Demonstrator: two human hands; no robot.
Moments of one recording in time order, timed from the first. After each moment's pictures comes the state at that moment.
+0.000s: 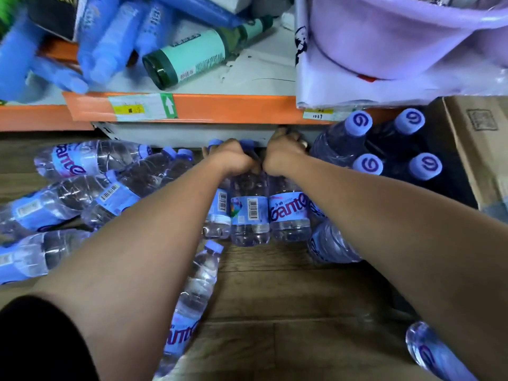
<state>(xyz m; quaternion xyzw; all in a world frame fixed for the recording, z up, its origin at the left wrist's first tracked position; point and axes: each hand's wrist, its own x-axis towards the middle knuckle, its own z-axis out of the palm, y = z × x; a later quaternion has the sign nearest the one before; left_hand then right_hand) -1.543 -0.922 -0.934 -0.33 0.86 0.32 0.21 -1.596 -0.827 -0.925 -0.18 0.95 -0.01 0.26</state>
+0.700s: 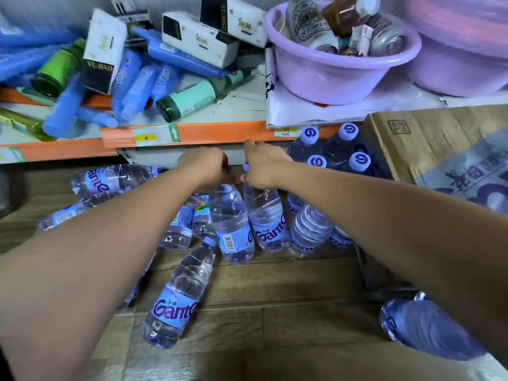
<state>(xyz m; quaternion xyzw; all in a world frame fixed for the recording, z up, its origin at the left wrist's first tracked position) -1.488 -0.895 -0.837 -0.22 0.95 0.09 0.20 -1.550 -0.778 -0.841 -0.38 0.90 -0.08 0.20</state>
